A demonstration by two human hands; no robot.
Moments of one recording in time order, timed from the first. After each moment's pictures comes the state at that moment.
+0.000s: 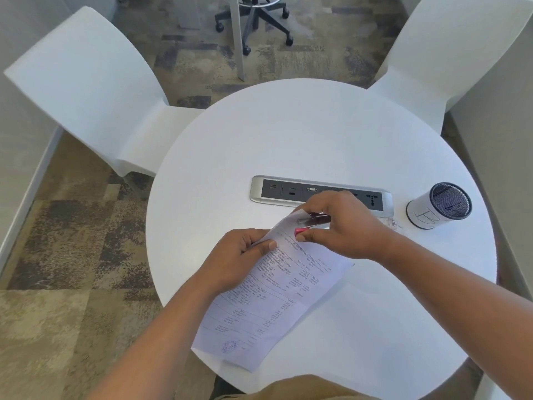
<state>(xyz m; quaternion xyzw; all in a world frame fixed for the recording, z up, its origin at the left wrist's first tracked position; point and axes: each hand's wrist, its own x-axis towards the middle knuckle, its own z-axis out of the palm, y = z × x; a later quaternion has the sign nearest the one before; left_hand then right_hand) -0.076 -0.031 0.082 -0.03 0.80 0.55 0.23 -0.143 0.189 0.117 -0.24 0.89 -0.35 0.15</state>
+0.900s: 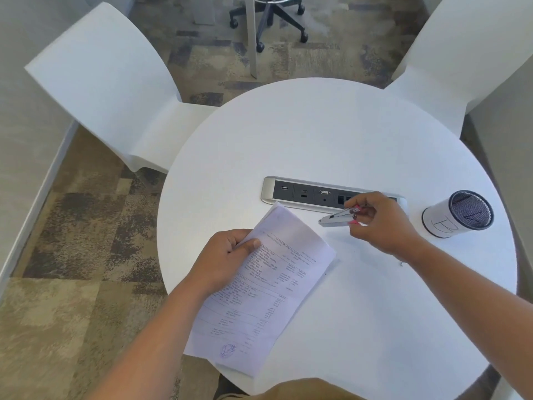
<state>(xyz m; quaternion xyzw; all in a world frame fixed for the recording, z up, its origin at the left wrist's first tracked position) -0.073 -0.063 0.075 -0.12 0.79 0.57 0.21 -0.162 0.243 0.062 0.02 0.87 -0.47 0.17</state>
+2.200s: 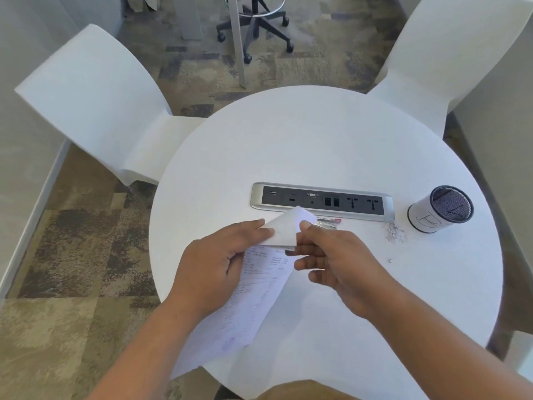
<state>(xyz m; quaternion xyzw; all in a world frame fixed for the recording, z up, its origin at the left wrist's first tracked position) -0.057 -0.049 0.121 0.10 0.92 0.38 -0.02 -0.085 0.165 0.157 0.21 0.64 -0.67 0.33</state>
